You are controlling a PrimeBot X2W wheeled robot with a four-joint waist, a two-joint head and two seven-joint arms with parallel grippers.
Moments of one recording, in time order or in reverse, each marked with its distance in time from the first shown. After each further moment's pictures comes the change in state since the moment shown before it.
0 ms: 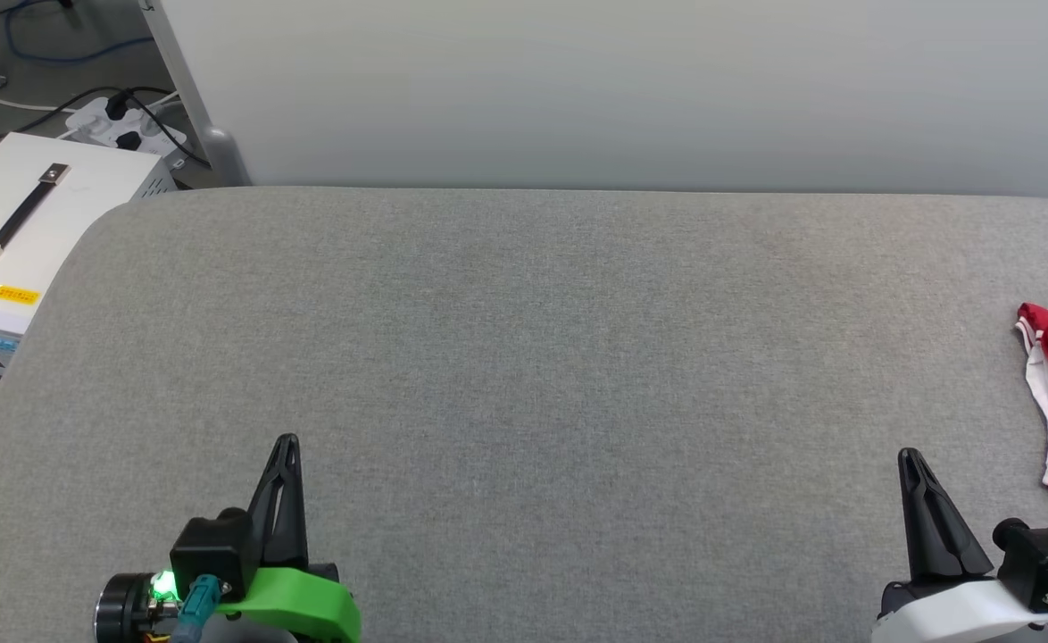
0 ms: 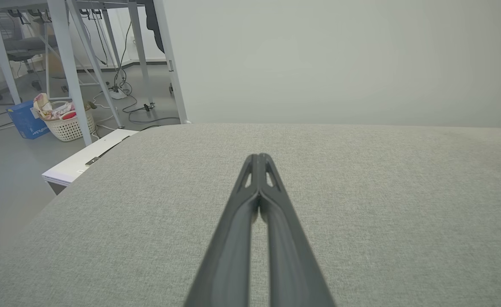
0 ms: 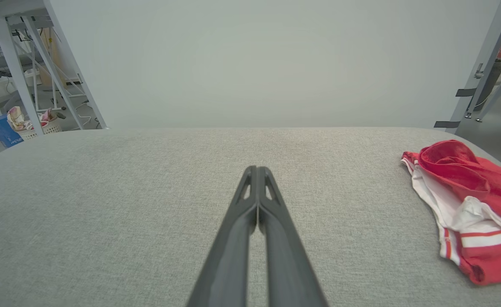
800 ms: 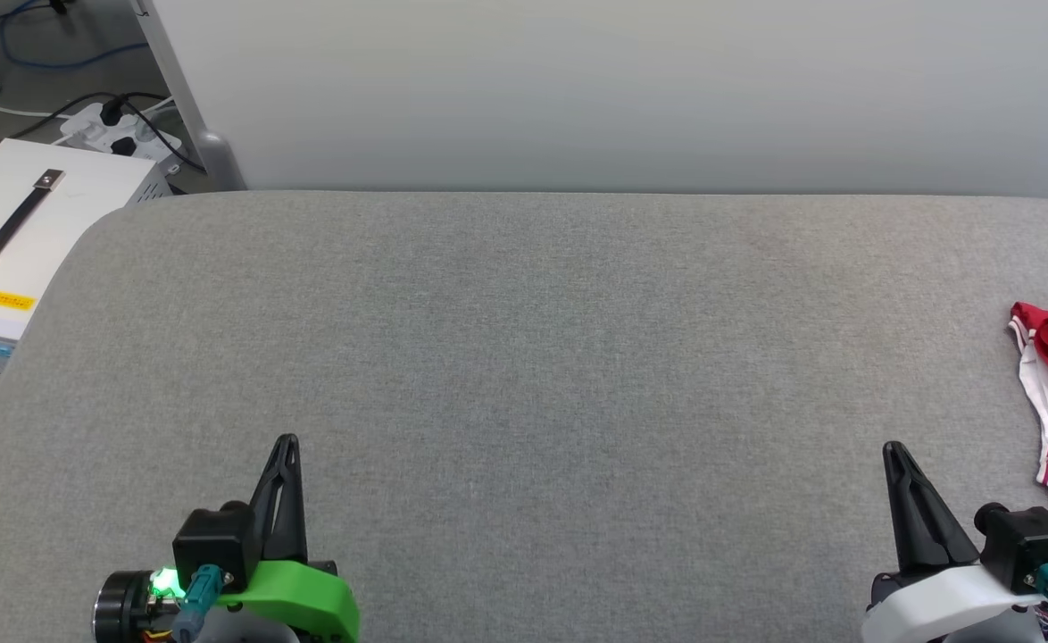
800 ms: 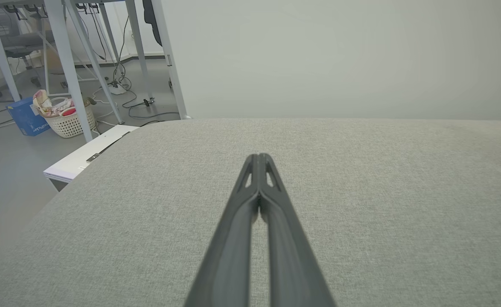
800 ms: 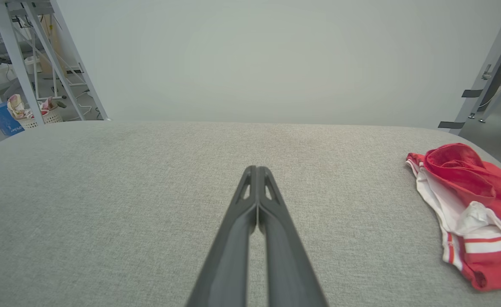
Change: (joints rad) left arm -0.001 -0.005 0.009 -0.013 0.018 0.000 0.052; right arm -0.021 0.005 0.010 -0.004 -0.027 0.000 0.053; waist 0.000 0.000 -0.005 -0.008
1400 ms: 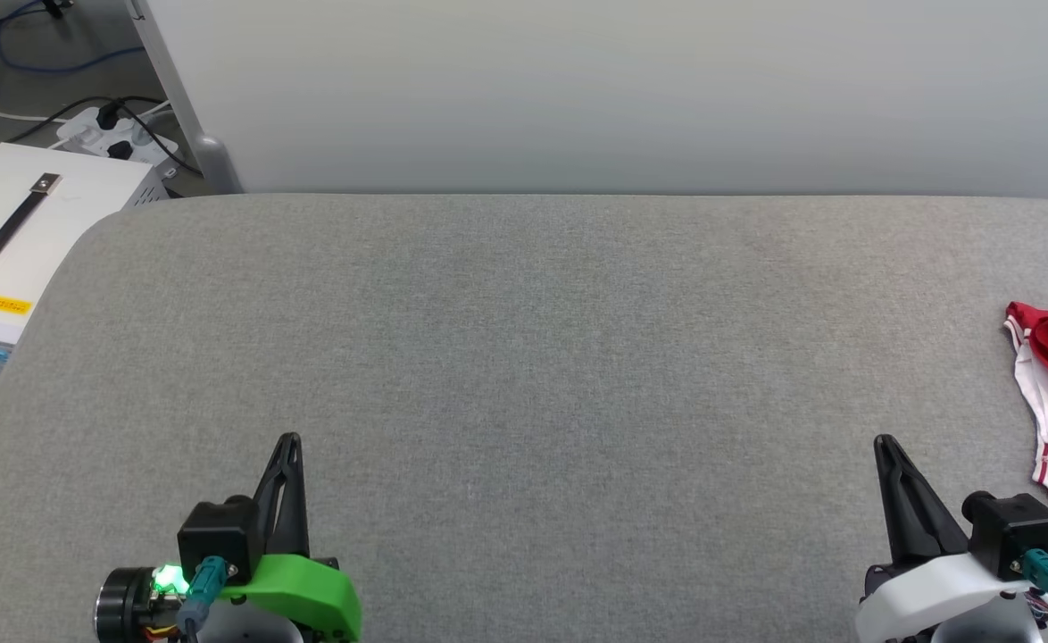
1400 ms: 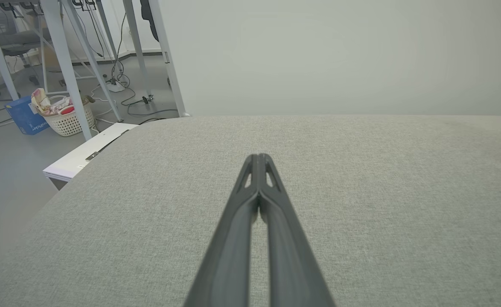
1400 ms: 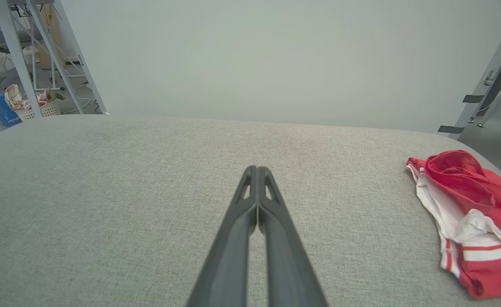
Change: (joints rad) left arm -0.004 -0.009 0.005 -0.009 0.017 0.000 0.035; right arm -0.016 0.003 0.007 -0.005 -0.030 0.000 0.035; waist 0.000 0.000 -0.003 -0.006
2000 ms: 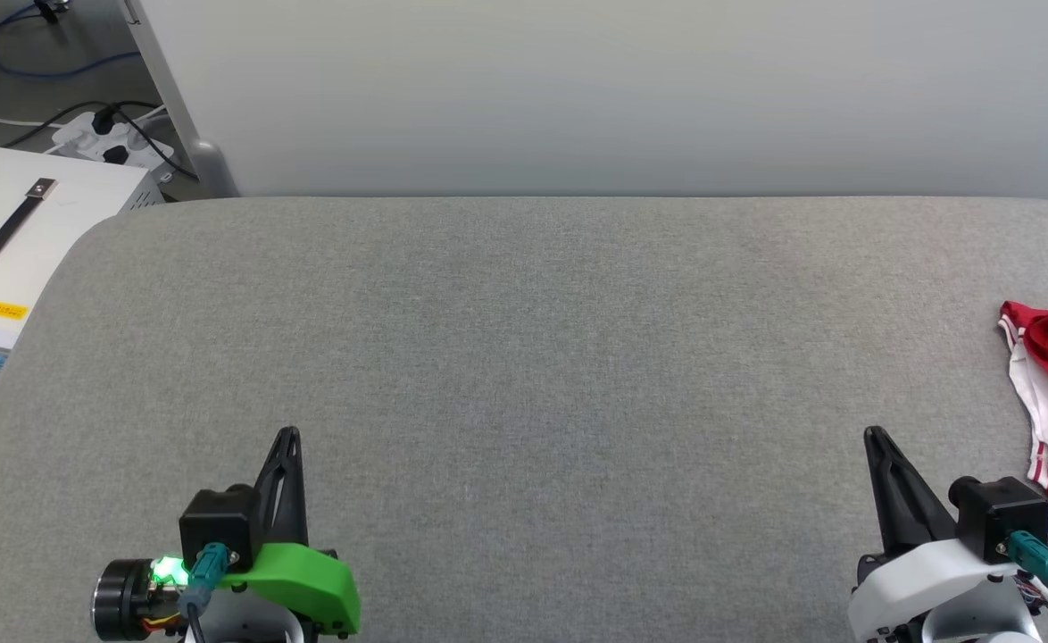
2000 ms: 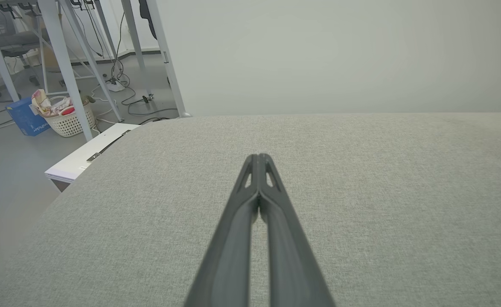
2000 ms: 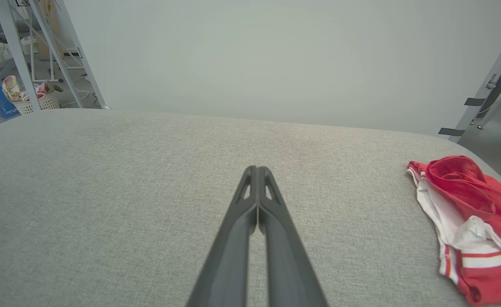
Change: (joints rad) left arm -0.010 -0.004 0.007 -0.014 0.018 0.000 0.044; right arm -0.022 0.004 0.009 -0.006 -0.023 0.000 0.046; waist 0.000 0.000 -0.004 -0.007
